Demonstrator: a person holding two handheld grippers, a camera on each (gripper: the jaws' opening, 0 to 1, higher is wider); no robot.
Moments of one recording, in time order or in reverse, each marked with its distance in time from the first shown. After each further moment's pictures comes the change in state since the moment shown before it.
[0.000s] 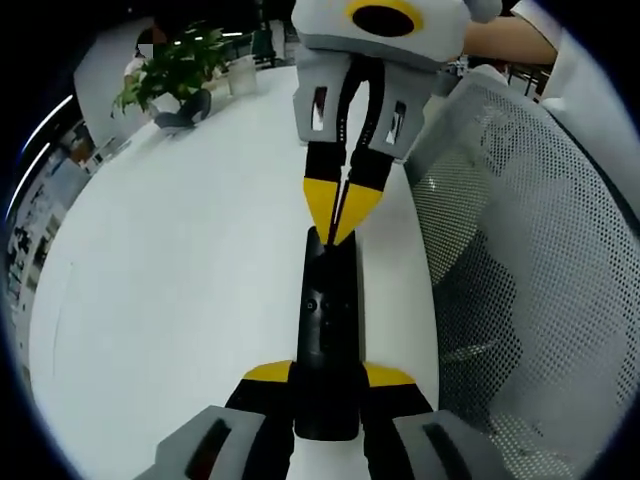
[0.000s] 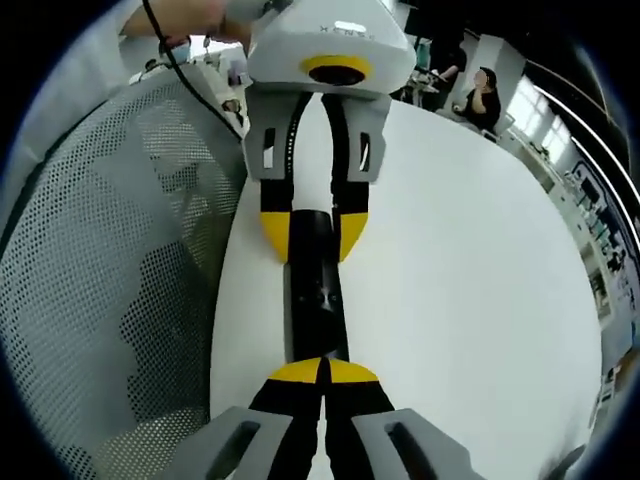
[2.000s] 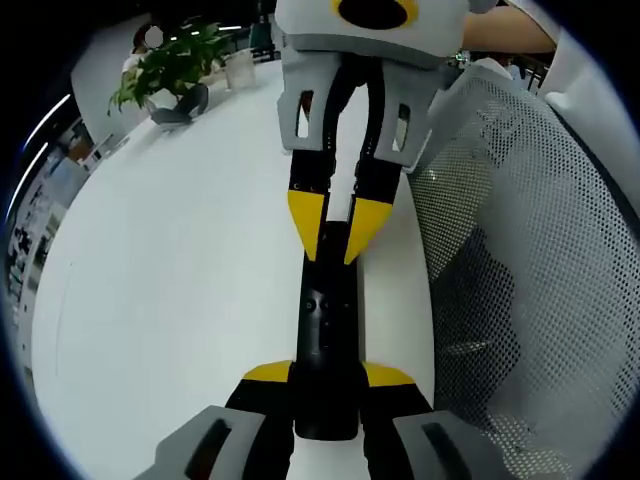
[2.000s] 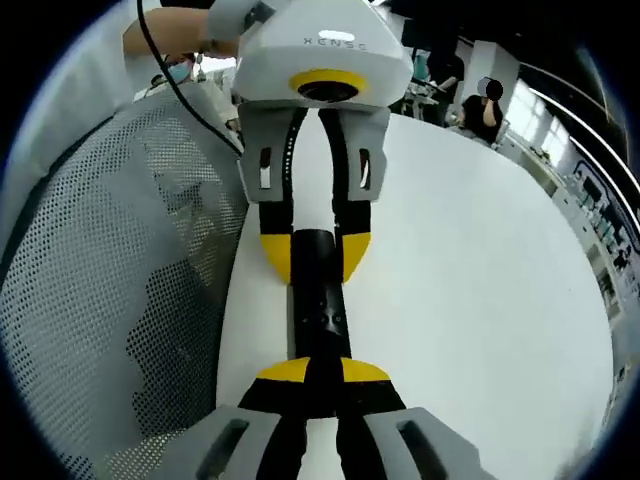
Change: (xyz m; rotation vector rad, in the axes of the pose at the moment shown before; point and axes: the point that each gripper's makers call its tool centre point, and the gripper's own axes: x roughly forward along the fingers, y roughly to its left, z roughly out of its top) left arm 0.000 -0.003 0.000 0.005 0.025 0.004; right arm 0.007 0.006 0.014 -0.022 -0.073 0.056
